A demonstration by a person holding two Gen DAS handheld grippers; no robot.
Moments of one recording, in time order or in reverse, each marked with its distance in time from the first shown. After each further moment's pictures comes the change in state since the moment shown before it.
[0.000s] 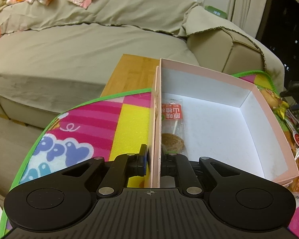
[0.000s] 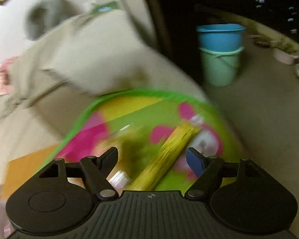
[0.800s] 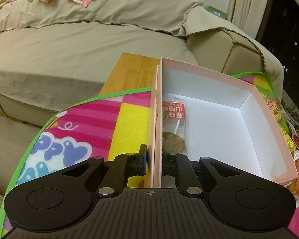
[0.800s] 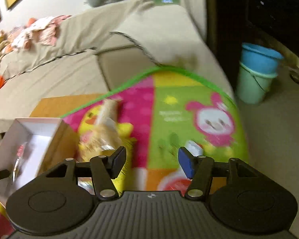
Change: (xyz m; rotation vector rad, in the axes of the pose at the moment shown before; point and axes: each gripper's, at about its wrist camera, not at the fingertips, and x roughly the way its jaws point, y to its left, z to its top) left arm 0.002 0.000 0.002 -0.018 0.005 -0.014; right arm -0.088 0.010 -0.066 -0.294 0.043 0.169
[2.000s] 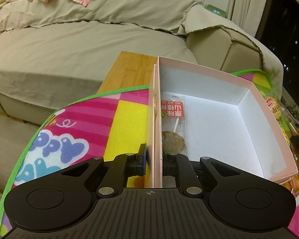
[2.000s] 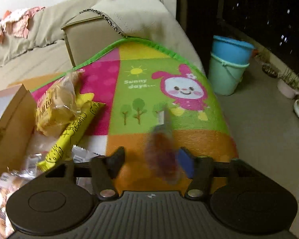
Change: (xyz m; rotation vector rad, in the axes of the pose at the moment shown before) left arm -0.003 -0.005 -0.004 0.003 0.006 0.006; right arm 0.034 -0.001 -0.052 -0.010 -0.017 -0.187
